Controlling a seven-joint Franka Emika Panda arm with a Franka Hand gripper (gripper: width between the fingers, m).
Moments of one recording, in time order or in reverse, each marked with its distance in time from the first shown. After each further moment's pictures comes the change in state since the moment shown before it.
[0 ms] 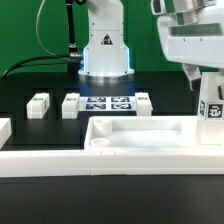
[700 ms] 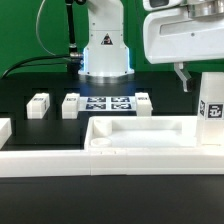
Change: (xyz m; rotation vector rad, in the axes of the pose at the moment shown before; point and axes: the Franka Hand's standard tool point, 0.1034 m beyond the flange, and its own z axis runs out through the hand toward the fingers) arm 0.001 -0.003 -0.001 -0.033 0.088 -0.822
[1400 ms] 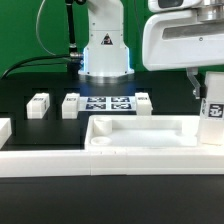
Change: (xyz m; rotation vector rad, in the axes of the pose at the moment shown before) arm 0.003 0.002 0.007 -0.028 0.005 0.046
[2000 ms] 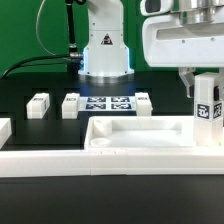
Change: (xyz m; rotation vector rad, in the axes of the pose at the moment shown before) arm 0.000 0.009 0.001 0.062 -0.048 0.779
